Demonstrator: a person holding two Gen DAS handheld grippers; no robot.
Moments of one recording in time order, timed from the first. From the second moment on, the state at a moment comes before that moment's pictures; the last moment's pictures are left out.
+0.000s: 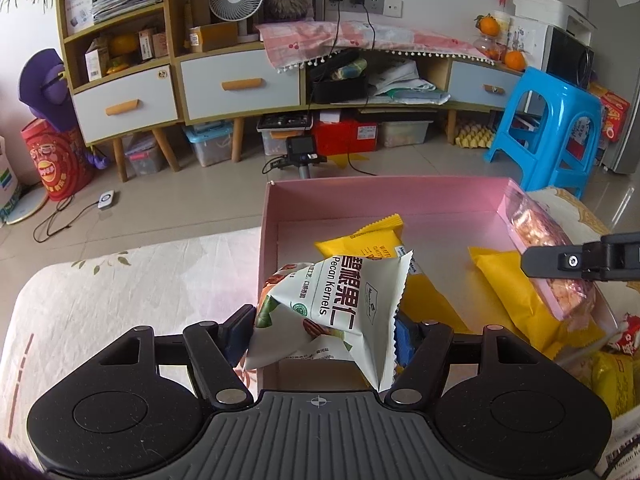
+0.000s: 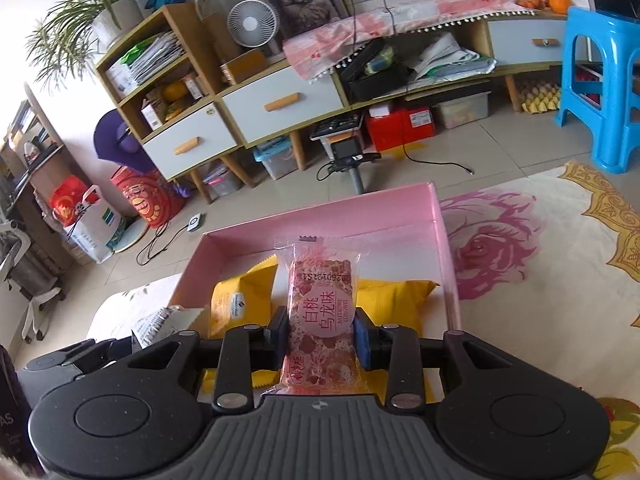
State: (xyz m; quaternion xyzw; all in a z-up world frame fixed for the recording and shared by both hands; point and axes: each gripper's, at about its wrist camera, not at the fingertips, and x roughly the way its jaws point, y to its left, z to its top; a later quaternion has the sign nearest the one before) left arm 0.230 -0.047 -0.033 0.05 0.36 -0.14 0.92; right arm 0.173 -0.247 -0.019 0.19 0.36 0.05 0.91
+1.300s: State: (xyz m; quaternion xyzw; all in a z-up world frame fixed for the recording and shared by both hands) left arm 0.143 -0.012 0.015 -0.03 0.38 -0.16 0.91; right arm 0.103 -0.252 0.028 0.16 0.34 0.06 0.93
